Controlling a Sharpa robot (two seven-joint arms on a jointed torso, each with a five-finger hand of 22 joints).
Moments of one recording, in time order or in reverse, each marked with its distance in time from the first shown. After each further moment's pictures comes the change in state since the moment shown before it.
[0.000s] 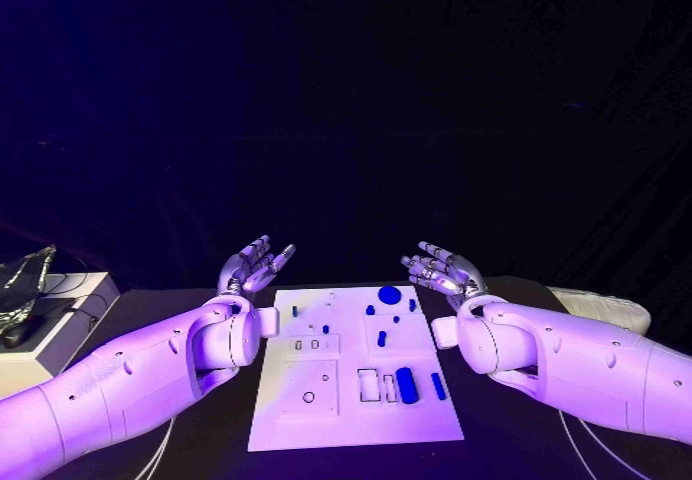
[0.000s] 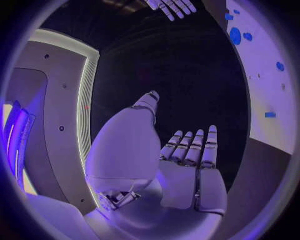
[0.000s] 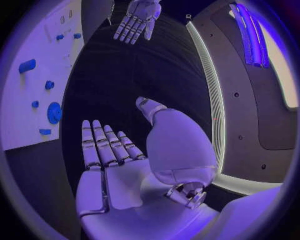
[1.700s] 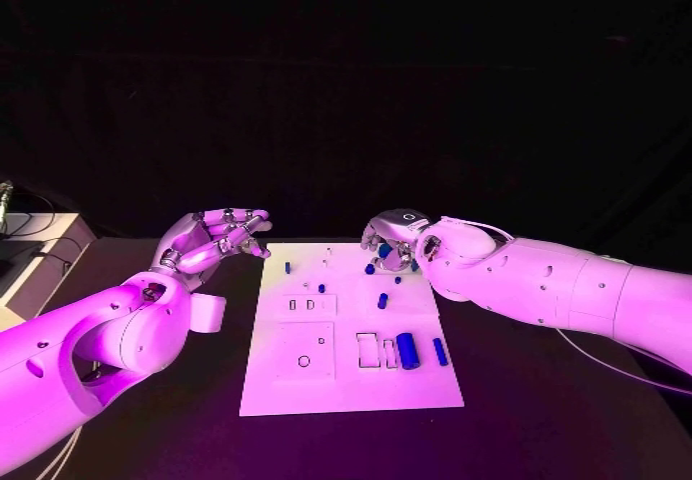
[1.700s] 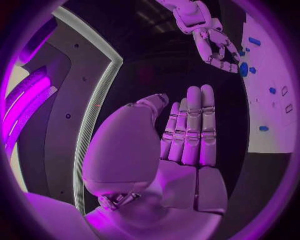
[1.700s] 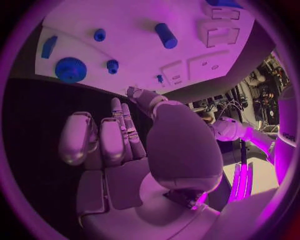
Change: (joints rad) left arm -0.009 -0.248 0.120 0.375 -0.169 0.283 -0.060; left_hand 0.026 -0.055 0.302 -0.043 0.005 0.677 0.045 0.181 0.129 0.894 -0.049 0.043 0.035 0.877 -0.165 0.553 0.550 0.054 0.660 -0.140 0.604 0.298; right arm 0.138 0.081 -0.013 -0.158 -1.571 0.237 -0.447; right_hand 0.093 -0.151 0.167 -0.110 -0.024 0.698 0.016 0.109 0.115 0.690 -0.158 0.028 0.025 0.923 -0.227 1.248 0.970 -0.002 0.941 -0.177 1.198 1.057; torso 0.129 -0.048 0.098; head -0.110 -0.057
